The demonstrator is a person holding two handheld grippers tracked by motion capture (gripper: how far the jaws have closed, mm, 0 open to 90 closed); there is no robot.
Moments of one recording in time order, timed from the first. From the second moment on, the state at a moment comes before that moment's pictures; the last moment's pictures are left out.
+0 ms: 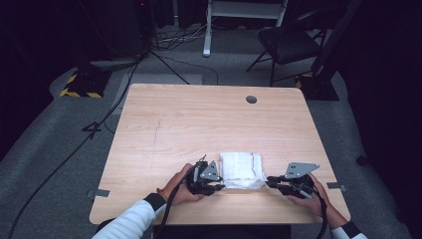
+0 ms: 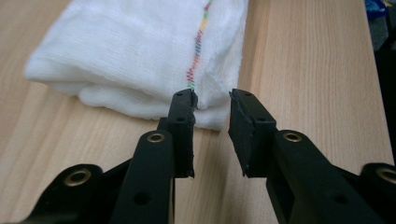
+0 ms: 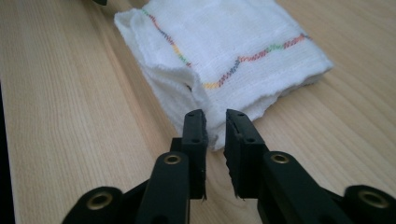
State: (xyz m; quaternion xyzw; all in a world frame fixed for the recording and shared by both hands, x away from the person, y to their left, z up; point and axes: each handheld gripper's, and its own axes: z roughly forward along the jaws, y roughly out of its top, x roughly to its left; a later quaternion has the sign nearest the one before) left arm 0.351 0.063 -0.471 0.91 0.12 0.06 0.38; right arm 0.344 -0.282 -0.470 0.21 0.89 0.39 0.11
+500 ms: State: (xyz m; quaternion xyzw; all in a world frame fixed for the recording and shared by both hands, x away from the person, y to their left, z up) left arm 0.381 0.031 -0.472 0.91 0.16 0.09 0.36; right arm 0.372 -0.259 -0.466 0.23 0.89 0.37 0.13
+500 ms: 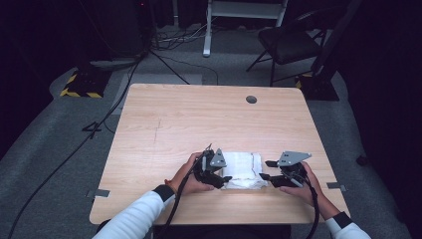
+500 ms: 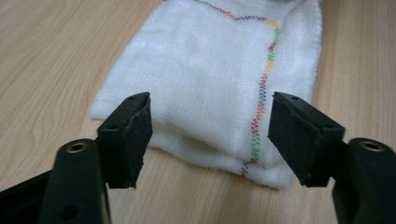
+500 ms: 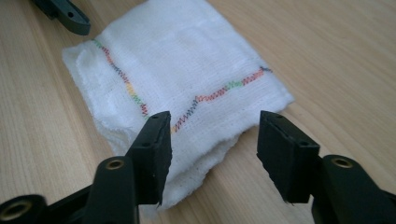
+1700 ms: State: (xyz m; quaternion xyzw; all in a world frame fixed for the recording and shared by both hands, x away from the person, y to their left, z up) left arm 0.362 0.086 -0.456 0.92 0.17 0.15 0.33; right arm 0.359 -0.272 -0.450 0.23 0.89 0.35 0.18
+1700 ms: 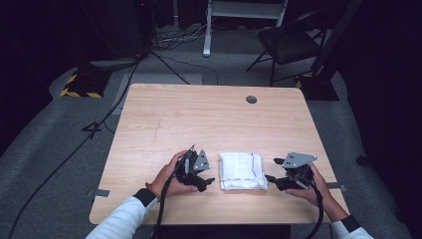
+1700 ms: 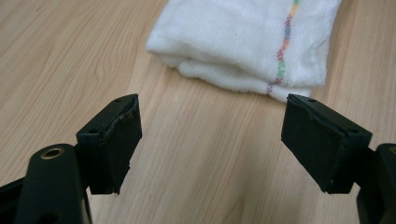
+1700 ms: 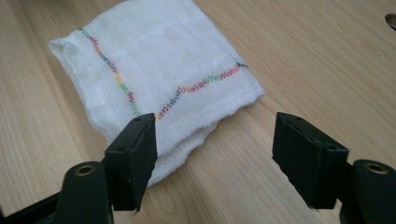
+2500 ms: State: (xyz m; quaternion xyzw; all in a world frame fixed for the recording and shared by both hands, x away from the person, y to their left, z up) left arm 0.343 0.155 -0.463 0.91 0.23 0.18 0.30; right arm 0.349 -0.333 -0.459 0.30 0.87 0.33 0.22
